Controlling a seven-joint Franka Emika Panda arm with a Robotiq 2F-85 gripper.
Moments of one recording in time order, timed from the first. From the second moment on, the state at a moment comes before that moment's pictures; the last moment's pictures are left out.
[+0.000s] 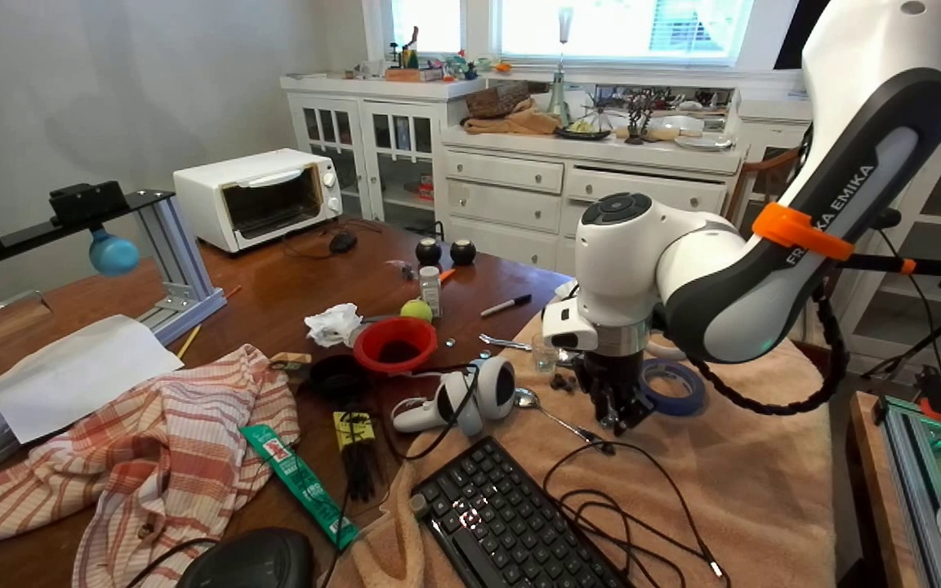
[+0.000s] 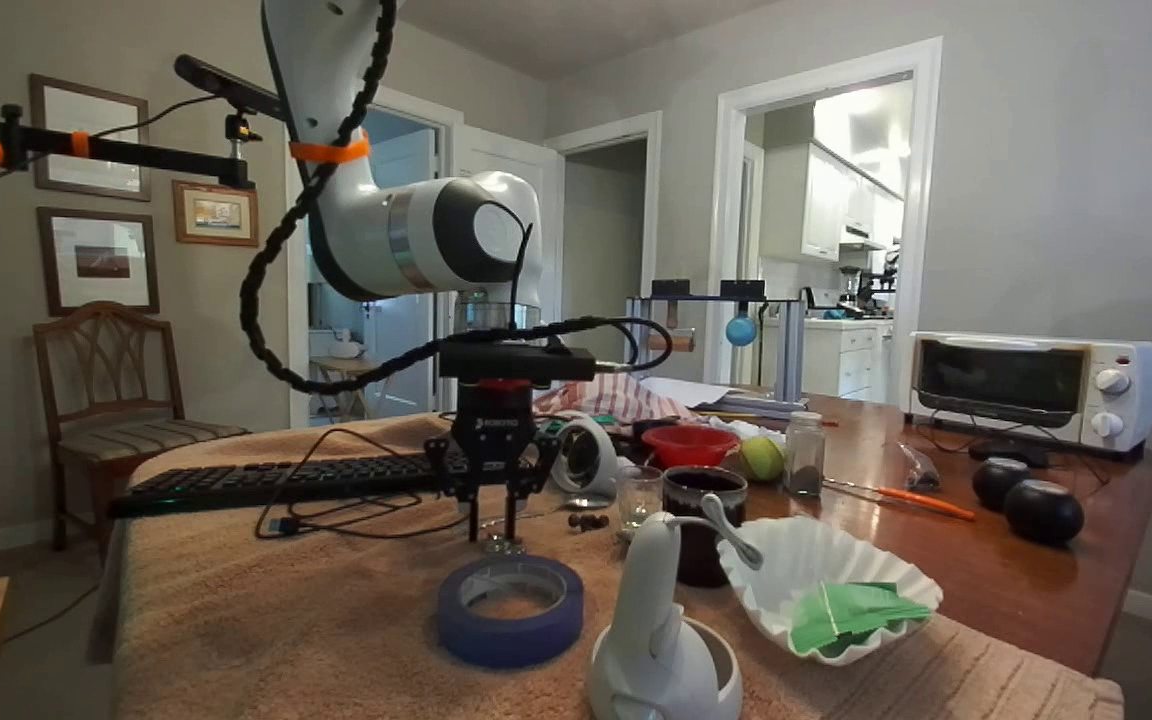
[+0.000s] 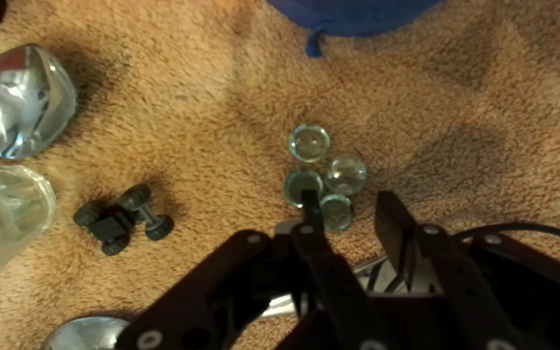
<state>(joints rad) 0.03 0.30 0.09 -2.44 -0.33 2.61 -0.73</state>
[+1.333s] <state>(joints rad) 0.04 0.30 0.09 -2.43 -0.40 2.61 -0.72</state>
